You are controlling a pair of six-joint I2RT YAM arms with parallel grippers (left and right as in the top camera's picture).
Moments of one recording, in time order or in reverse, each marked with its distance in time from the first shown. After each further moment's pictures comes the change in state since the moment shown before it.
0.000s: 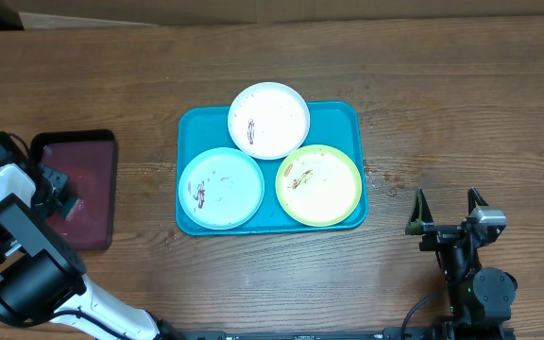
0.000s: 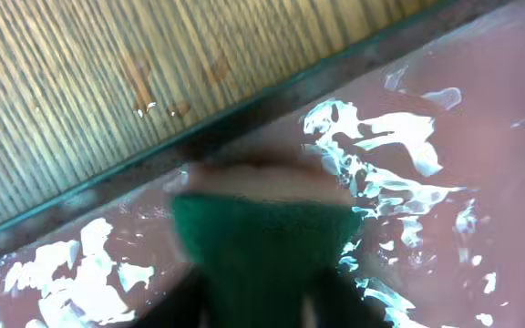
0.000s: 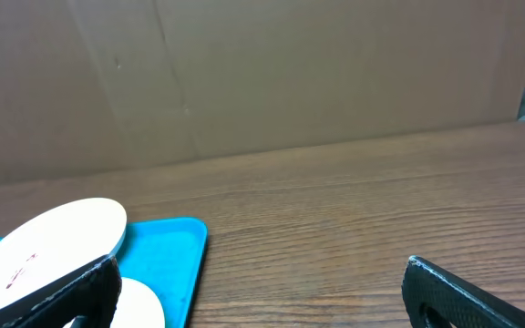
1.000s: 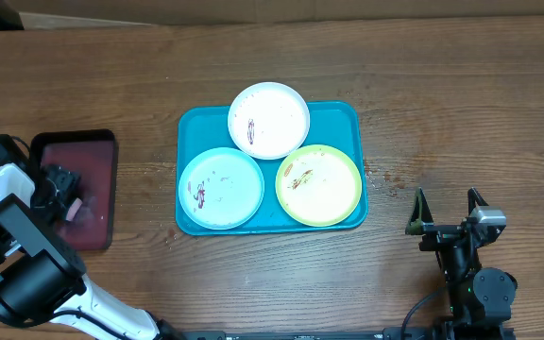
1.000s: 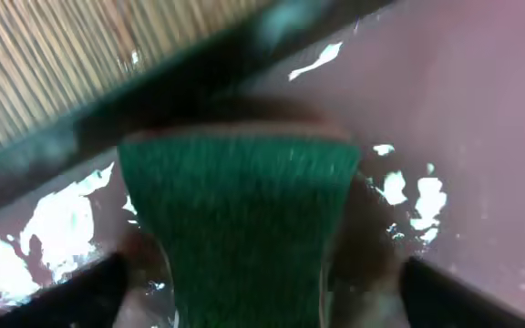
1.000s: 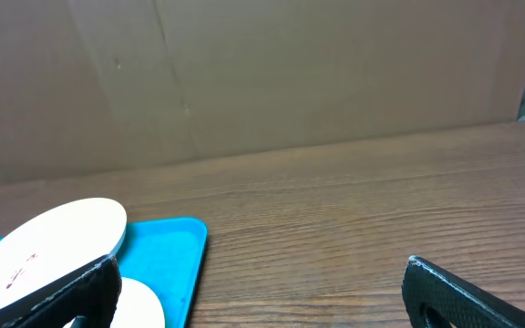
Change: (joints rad) left arm 0.000 0.000 0.004 -0.050 0.036 0.006; right arm 0.000 0.000 0.000 0.000 0.000 0.000
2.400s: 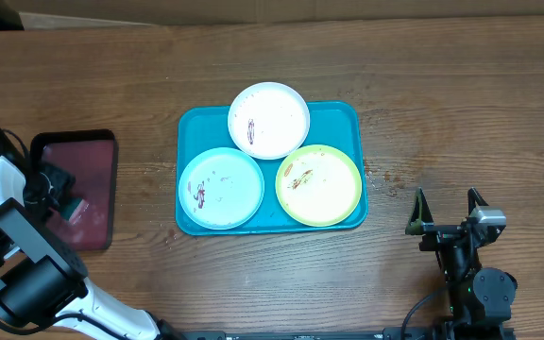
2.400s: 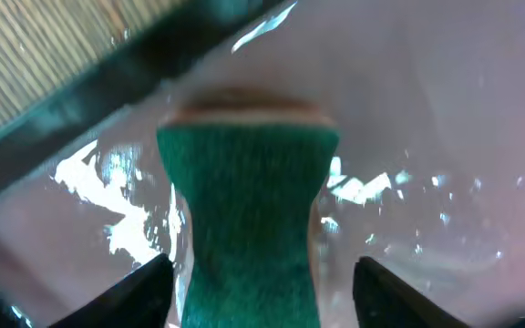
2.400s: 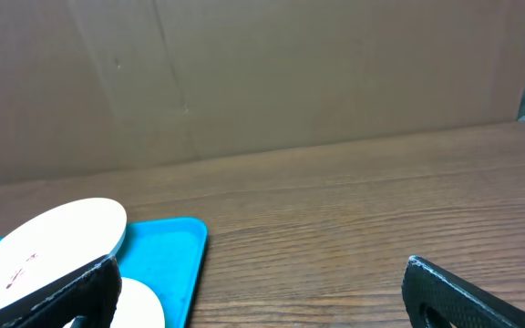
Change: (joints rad) left arm 0.000 -0.023 0.087 -0.185 0.047 0.077; right arm 0.000 0.000 0.000 0.000 0.000 0.000
